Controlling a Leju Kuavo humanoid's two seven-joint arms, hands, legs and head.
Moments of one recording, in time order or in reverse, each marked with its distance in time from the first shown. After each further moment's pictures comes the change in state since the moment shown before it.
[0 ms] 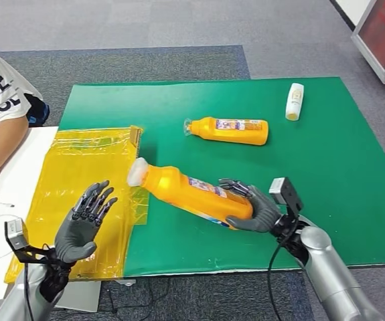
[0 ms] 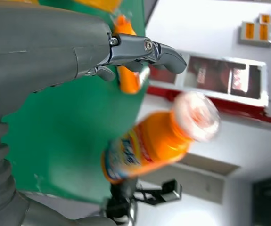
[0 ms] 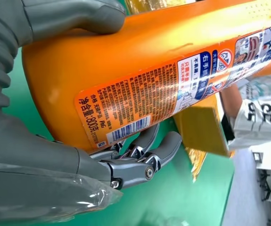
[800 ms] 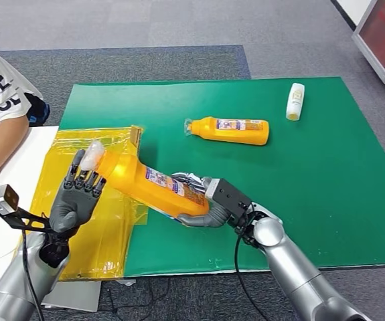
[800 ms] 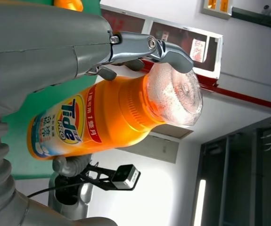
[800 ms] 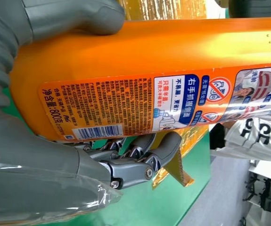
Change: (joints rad) left arm -0.189 -0.003 -0.070 0.090 0.240 -0.158 0.083; right arm -0.083 0.138 0.206 -0.058 0.220 -0.227 0.014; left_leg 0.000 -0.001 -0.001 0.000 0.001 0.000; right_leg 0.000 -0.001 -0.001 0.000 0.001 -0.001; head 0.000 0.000
